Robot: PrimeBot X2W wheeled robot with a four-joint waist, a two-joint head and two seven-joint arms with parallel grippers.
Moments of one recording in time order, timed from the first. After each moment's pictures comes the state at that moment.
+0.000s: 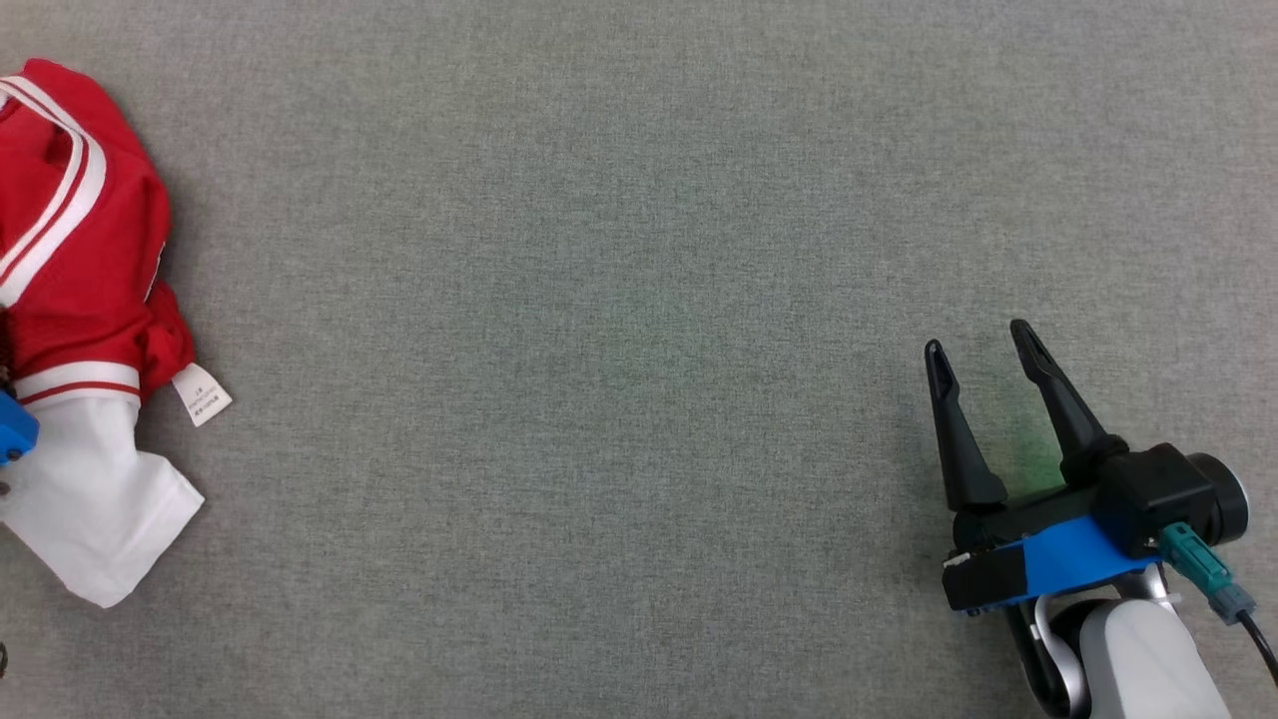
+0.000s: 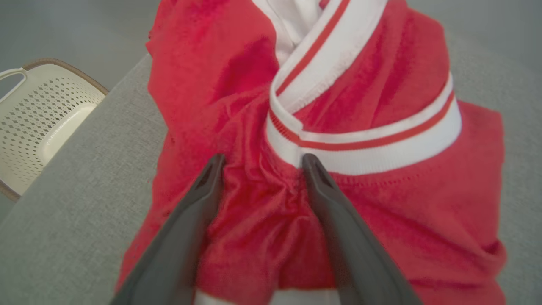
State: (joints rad) left arm -0.50 0.47 0.15 0.44 -0.57 0.04 0.45; right arm -0.20 -0.05 0.04 0.06 0.02 0.13 -0.18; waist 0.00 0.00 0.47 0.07
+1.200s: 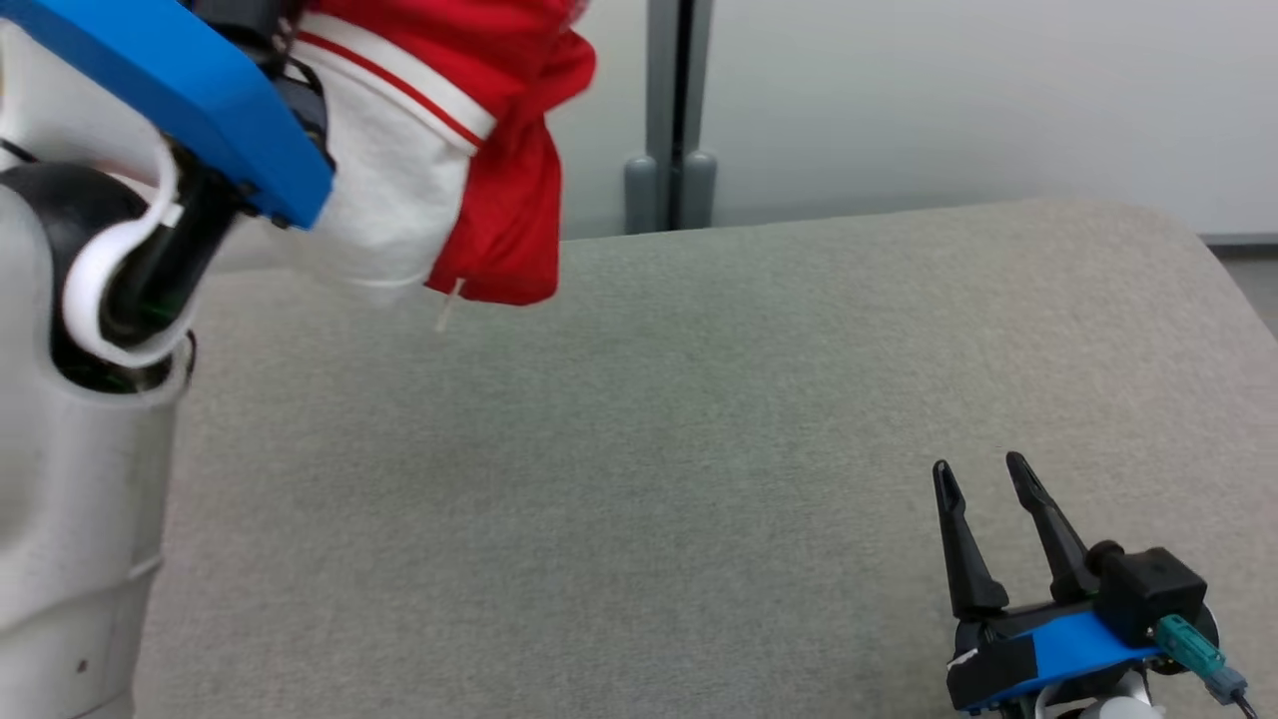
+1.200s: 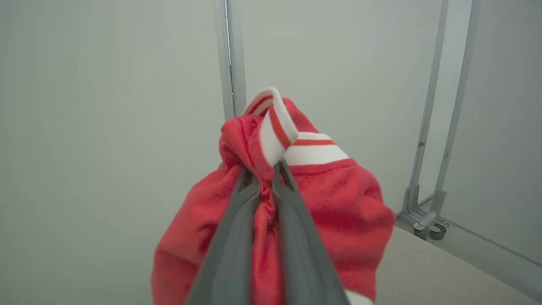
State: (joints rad) left arm -0.86 0.35 -0.24 -0.01 -0.65 -0.12 0.54; right arm -0.07 -0.05 0.03 0.21 0.16 0.13 -0.24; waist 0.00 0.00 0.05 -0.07
